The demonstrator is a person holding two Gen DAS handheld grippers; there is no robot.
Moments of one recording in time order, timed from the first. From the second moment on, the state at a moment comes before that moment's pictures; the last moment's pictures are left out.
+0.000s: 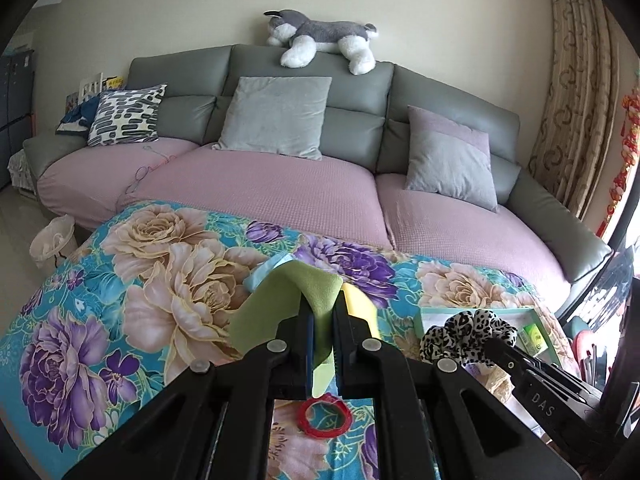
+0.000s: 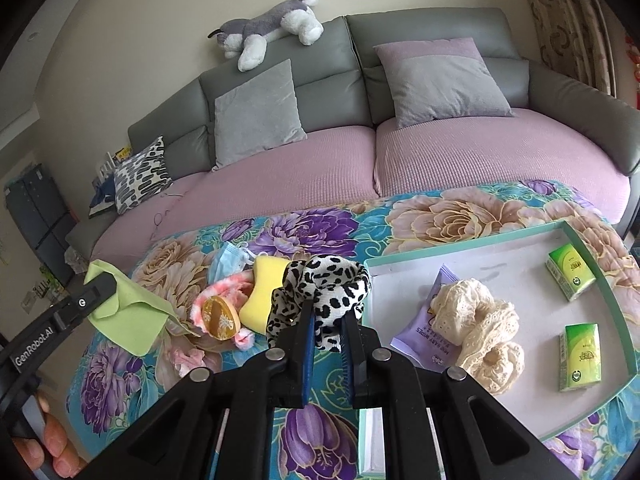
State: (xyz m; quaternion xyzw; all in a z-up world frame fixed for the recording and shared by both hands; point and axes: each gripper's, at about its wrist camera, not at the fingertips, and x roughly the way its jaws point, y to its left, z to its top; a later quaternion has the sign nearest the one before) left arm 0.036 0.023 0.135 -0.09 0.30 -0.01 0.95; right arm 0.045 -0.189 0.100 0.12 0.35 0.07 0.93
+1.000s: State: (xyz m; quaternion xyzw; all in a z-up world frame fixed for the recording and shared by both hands) left arm 0.060 -0.151 0.119 -0.01 0.32 -0.25 0.92; right arm 0.021 -0.341 0.091 0.17 0.34 -0.16 0.91
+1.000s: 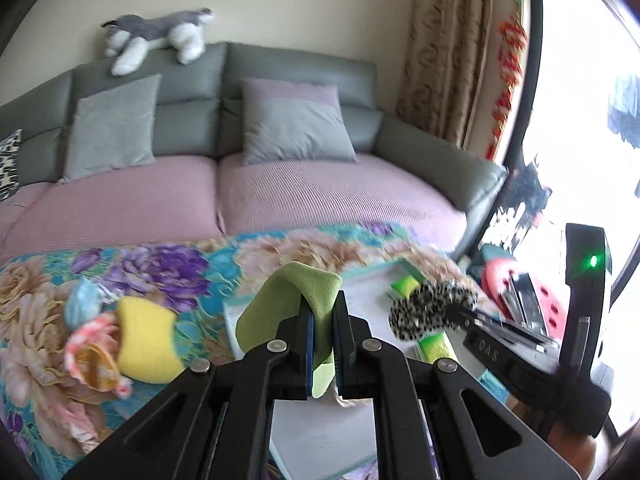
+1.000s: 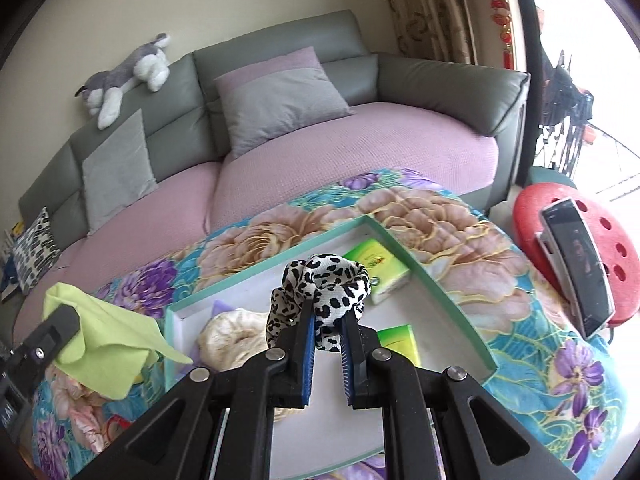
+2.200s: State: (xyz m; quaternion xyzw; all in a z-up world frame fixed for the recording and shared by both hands) left arm 0.102 -0.176 0.017 0.00 0.48 -0.22 0.85; right arm 0.056 -0.349 0.033 0.15 0.43 -0.16 0.88
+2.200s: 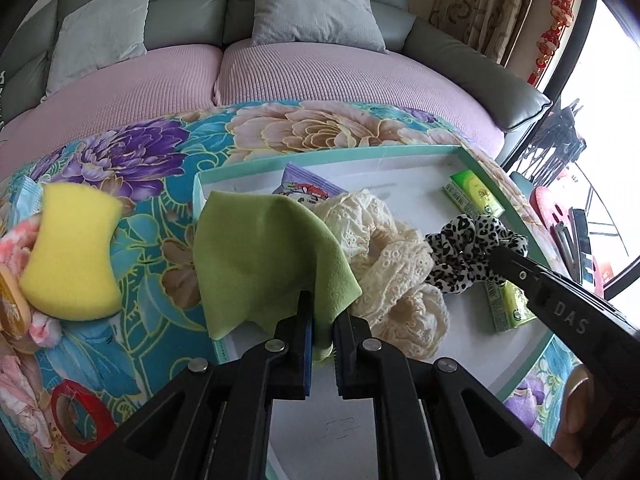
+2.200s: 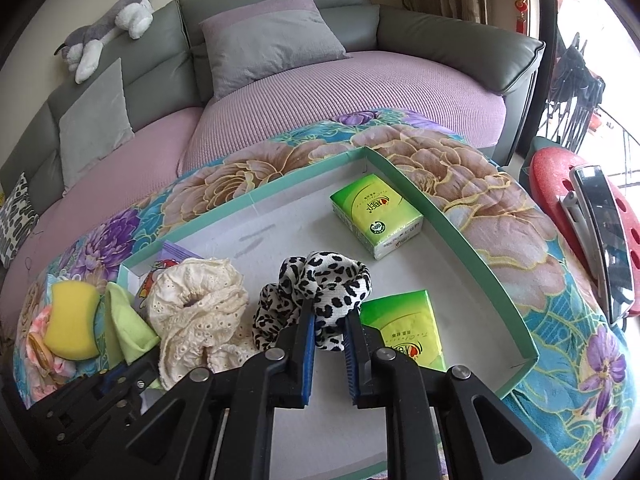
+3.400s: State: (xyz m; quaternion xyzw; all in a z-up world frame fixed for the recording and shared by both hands) left arm 0.104 -0.094 0.055 -0.02 0.42 -0.07 0.90; right arm 0.057 -0.338 0.040 0.09 0.44 -0.20 0.87
